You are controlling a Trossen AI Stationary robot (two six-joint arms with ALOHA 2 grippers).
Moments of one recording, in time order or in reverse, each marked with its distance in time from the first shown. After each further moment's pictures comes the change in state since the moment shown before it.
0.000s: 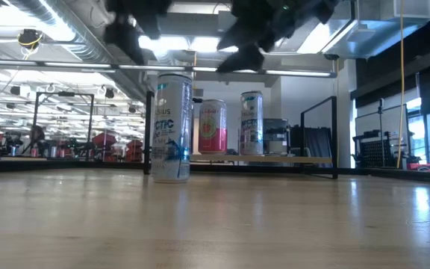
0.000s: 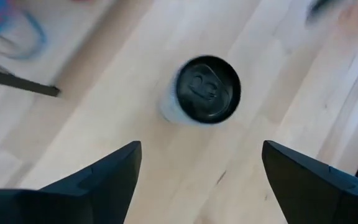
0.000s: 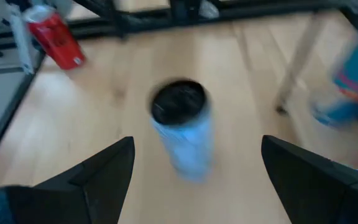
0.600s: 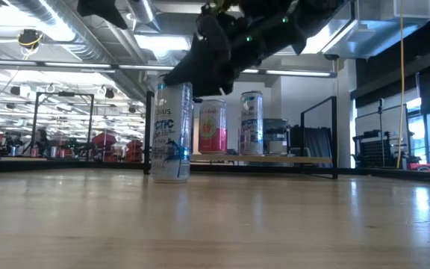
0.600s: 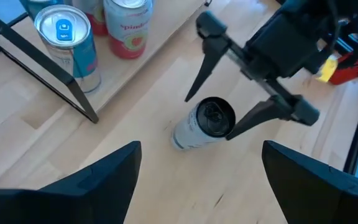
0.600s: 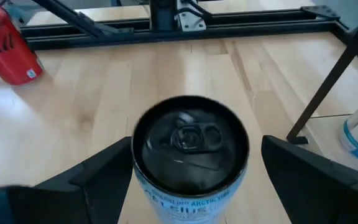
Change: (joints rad) left arm 0.000 -0.272 -0.001 -0.037 -0.144 -0.043; right arm 0.100 0.271 0.002 0.379 0.218 0.013
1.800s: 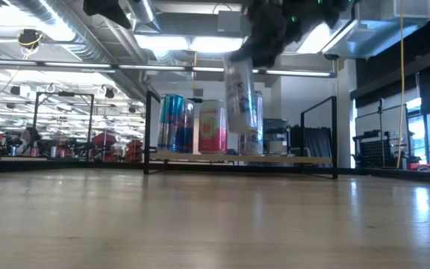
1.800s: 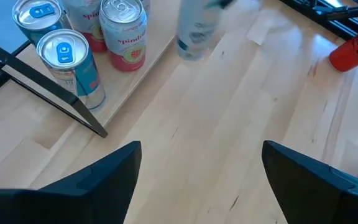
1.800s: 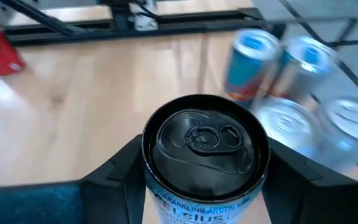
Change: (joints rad) left arm 0.000 0.000 0.000 0.014 -0.015 0.123; right arm -0.289 -0.387 -0.045 -0.401 -0.216 -0.158
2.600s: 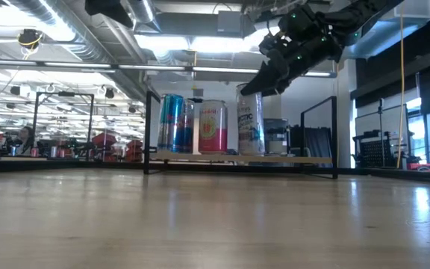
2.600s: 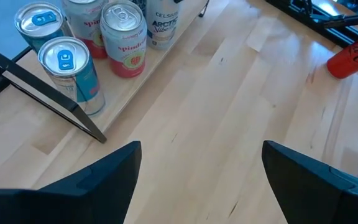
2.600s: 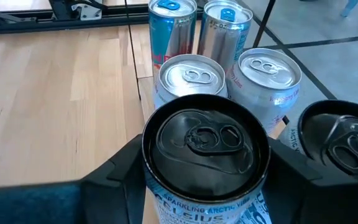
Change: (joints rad) left arm 0.001 0.000 0.000 0.021 -0.010 -0.002; right arm -0.196 -0.002 -0.209 0.238 -0.040 -0.090
